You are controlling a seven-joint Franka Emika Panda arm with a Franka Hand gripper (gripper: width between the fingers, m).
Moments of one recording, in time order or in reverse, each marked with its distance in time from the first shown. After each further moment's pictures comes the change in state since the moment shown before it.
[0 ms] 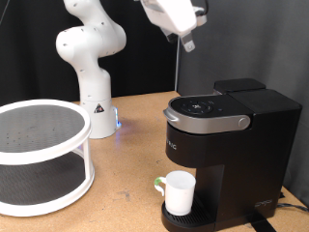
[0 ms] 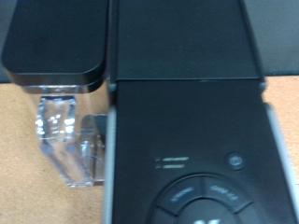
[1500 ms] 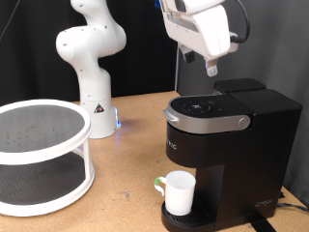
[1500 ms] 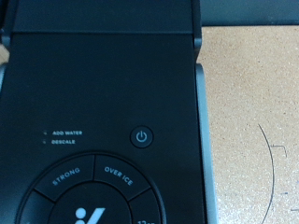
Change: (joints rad) arm 0.001 0.270 0.029 0.224 -0.082 -0.042 0.019
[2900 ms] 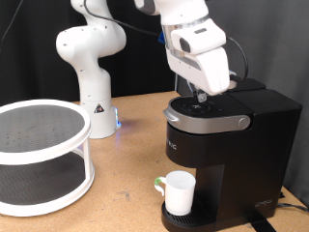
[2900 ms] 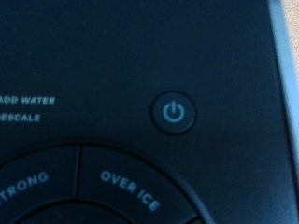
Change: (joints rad) arm 0.005 0.010 0.045 -0.180 -0.027 0.226 -0.013
